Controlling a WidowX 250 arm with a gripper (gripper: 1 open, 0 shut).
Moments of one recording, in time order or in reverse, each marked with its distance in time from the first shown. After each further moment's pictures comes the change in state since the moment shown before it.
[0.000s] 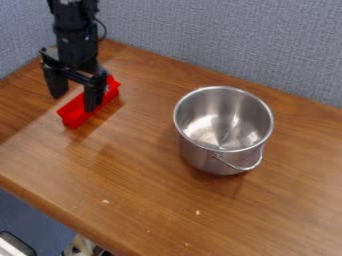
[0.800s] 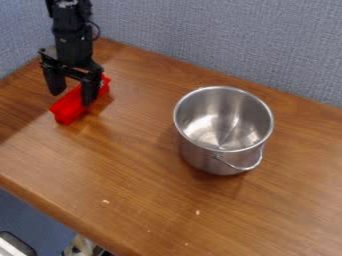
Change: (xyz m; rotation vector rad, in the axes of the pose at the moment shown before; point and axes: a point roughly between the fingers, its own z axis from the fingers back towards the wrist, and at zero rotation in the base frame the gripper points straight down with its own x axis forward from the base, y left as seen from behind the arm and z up) arm 0.027 0.034 -0.017 -0.028 0.024 0.048
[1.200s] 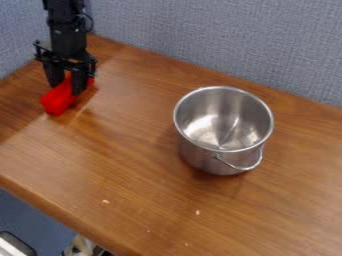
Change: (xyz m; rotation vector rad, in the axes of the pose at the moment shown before) arm 0.016 0.015 0.001 0.003 -0.001 -0.002
